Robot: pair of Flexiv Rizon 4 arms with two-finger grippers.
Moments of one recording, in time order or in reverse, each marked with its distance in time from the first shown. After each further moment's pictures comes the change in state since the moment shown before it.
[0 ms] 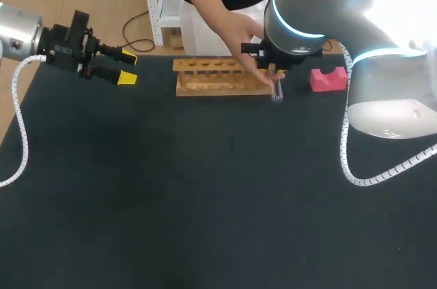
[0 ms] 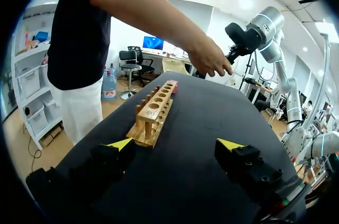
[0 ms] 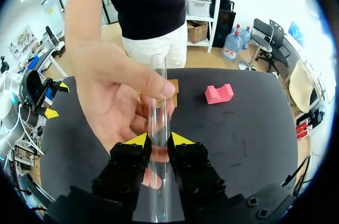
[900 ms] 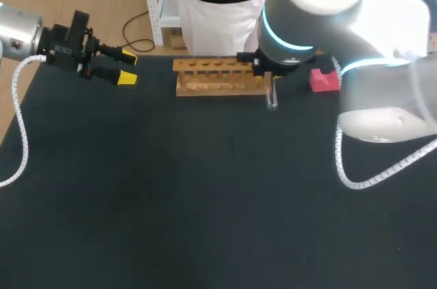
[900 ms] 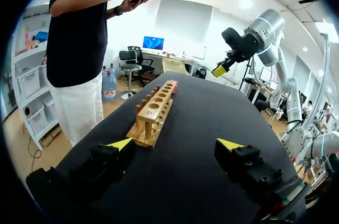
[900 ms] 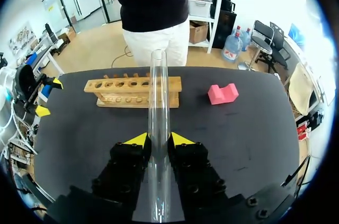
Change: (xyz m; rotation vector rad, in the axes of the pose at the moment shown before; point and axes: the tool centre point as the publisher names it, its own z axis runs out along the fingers) left arm 0.000 0.000 0.000 0.000 0.000 0.000; right arm 0.006 0.005 0.032 0.023 -0.004 -0.018
